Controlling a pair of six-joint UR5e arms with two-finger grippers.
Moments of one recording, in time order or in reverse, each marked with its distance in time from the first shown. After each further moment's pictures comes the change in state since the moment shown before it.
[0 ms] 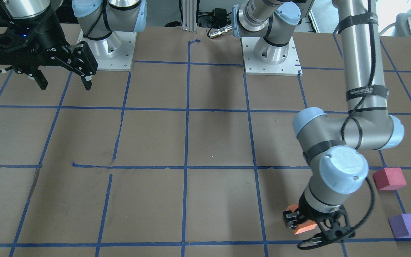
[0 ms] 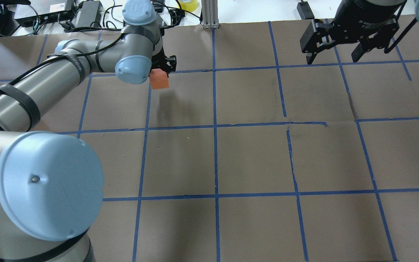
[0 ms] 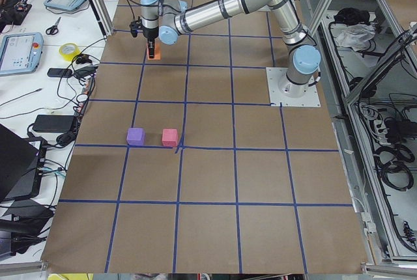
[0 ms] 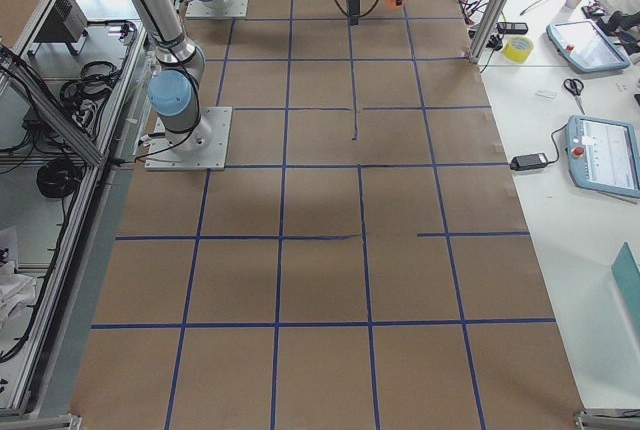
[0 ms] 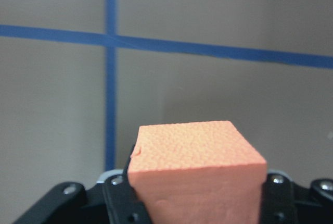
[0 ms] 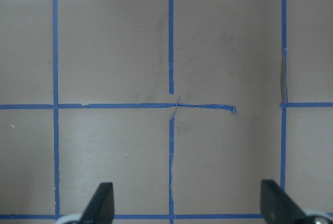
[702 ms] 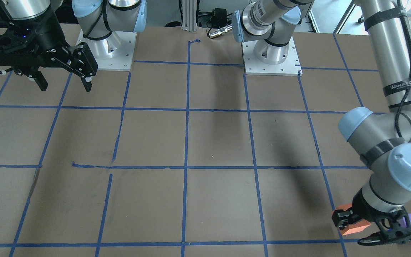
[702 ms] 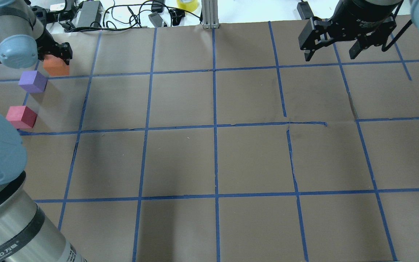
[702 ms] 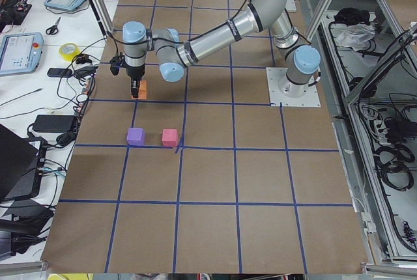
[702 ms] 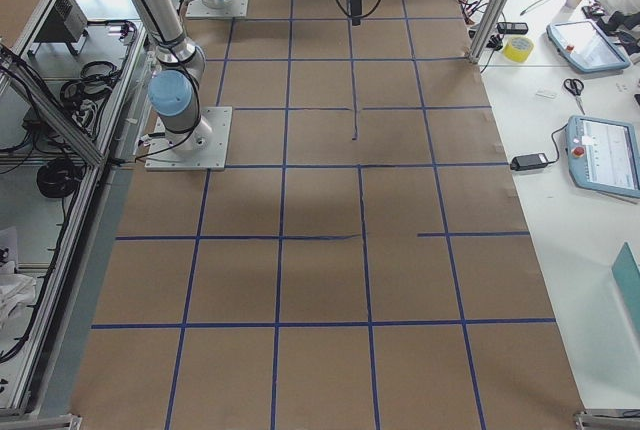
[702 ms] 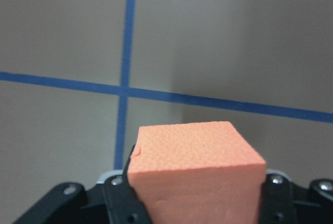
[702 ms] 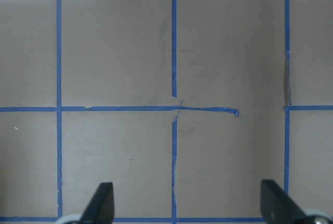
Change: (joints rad) left arm 0.268 0.010 0.055 -0.005 -0.015 0.366; right arm 0.000 0.002 0.002 -0.008 0.008 0.000
